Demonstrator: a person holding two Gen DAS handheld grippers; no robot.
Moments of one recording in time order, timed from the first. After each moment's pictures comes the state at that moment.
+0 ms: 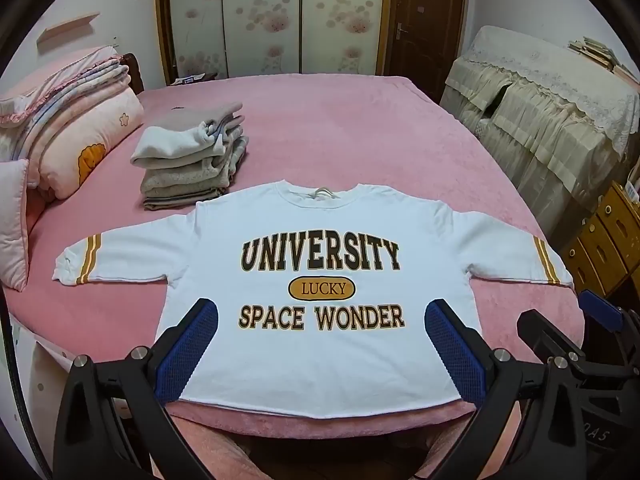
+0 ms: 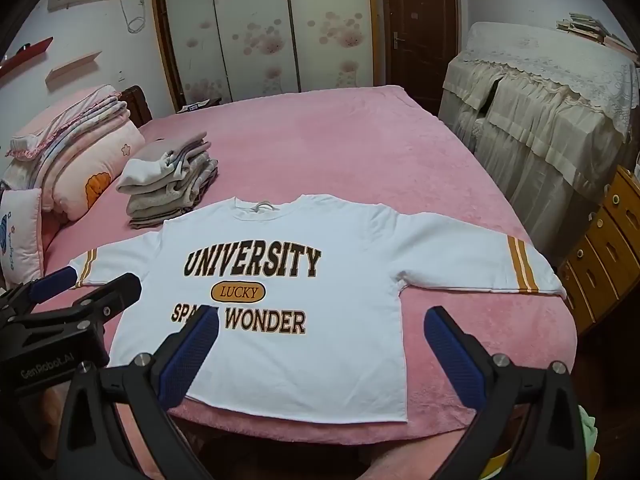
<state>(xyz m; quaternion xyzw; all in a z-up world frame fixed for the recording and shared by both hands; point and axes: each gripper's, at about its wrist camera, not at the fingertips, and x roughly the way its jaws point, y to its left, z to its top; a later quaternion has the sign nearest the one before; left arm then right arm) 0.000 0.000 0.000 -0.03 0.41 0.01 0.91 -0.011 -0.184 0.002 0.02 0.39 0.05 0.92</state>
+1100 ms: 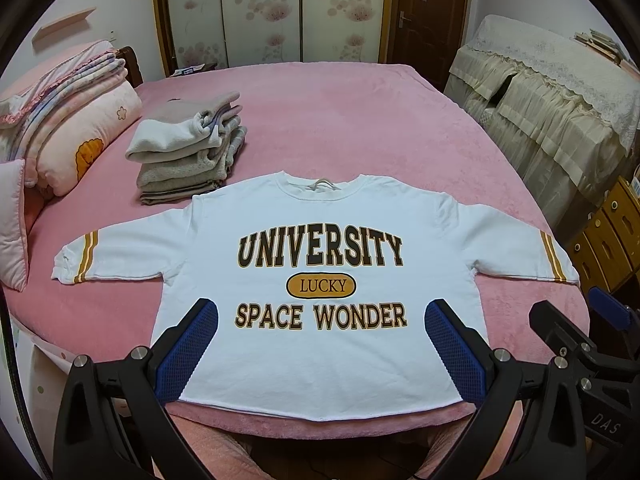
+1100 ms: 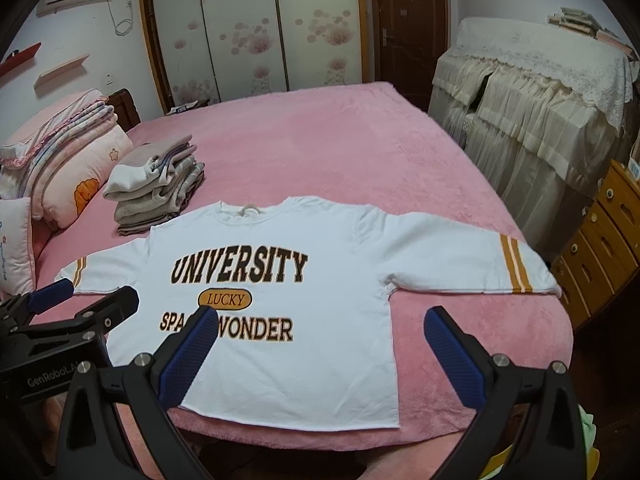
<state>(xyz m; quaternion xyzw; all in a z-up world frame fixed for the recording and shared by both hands) 0.017 -0.006 -0.009 -0.02 0.43 0.02 0.90 0.007 -0.196 0.003 0.03 0.41 0.04 0.91</state>
